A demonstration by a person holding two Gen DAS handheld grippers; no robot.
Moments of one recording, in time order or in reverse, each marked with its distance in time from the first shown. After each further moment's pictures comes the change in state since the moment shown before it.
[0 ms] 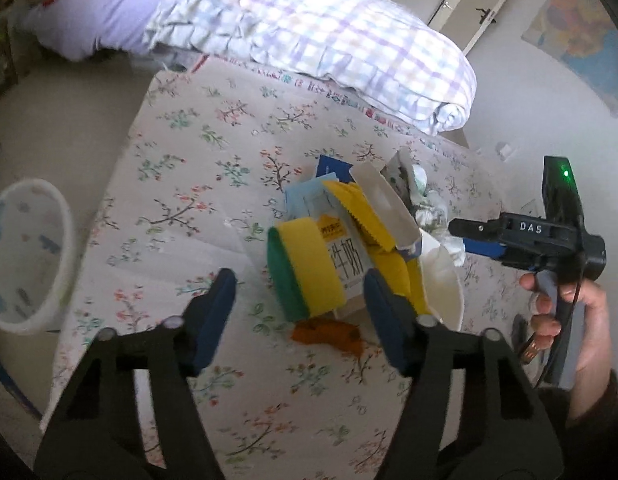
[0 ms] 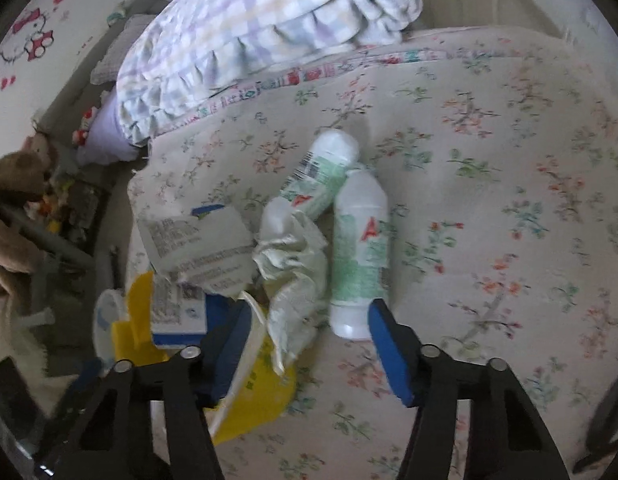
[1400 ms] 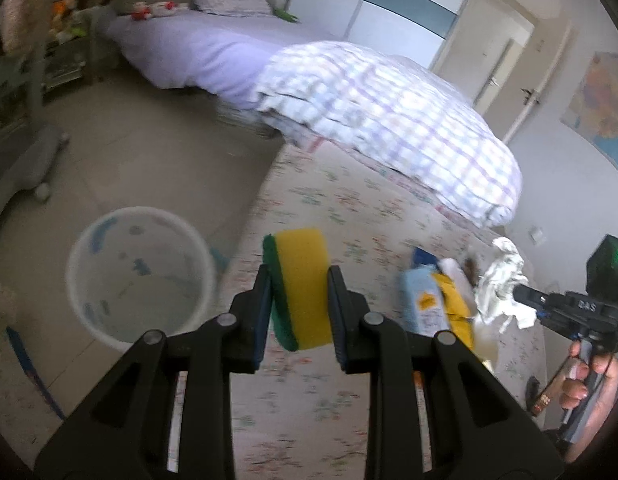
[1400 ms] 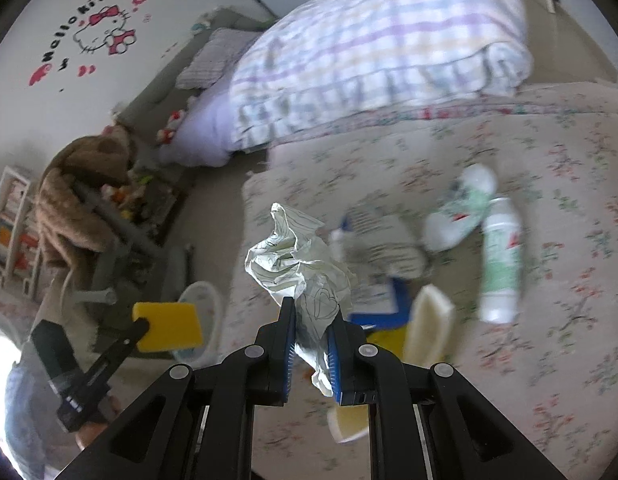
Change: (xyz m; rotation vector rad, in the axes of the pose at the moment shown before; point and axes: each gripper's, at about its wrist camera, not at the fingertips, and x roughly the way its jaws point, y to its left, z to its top) left arm -0.096 0.112 0.001 -0.163 -0.254 0.153; right arm -0.038 0.097 -0.037 -0.140 -0.113 0.237
